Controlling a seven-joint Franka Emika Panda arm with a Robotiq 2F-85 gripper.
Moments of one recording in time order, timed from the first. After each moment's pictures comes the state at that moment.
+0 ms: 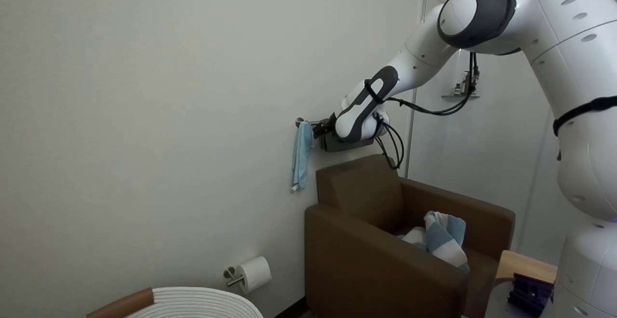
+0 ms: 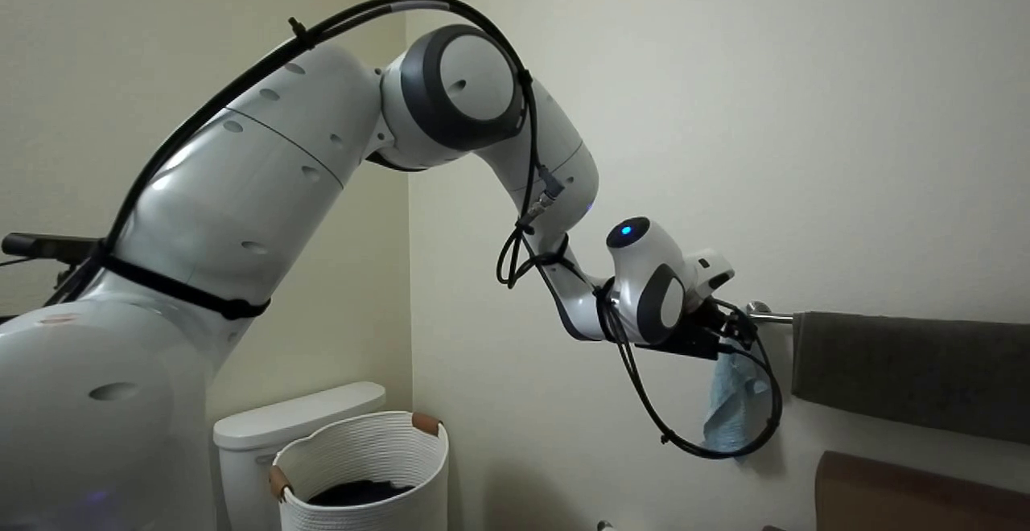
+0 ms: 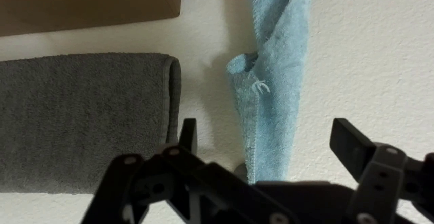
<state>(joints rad) -0.45 0.55 0.08 -1.87 -0.15 3.35 0.08</state>
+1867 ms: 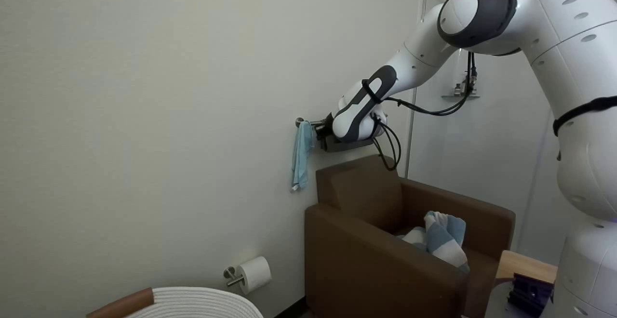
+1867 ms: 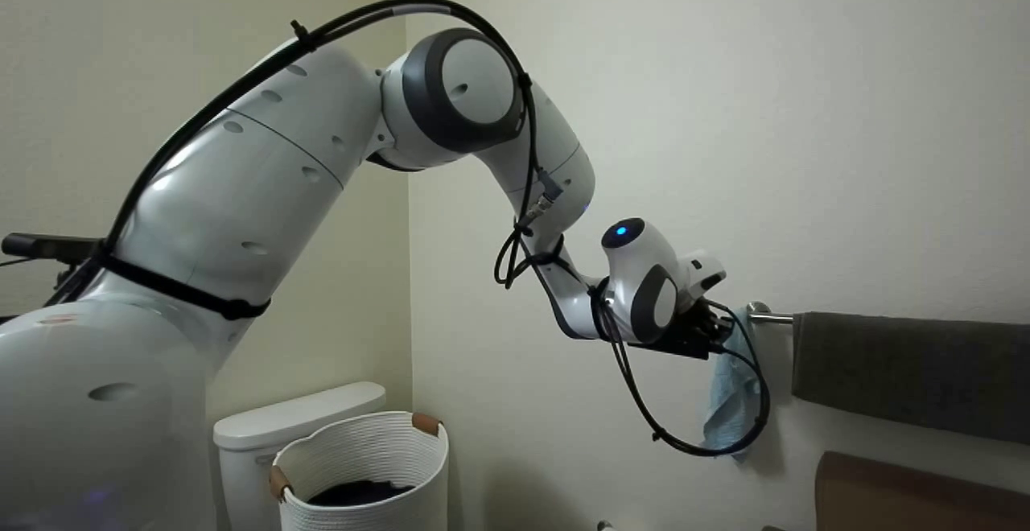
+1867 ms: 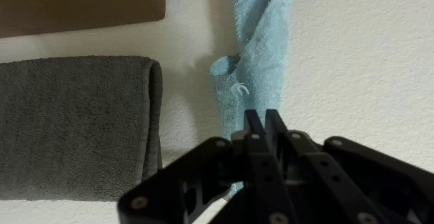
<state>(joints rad) -0.46 0.55 0.11 -1.87 -0.14 3.35 0.08</state>
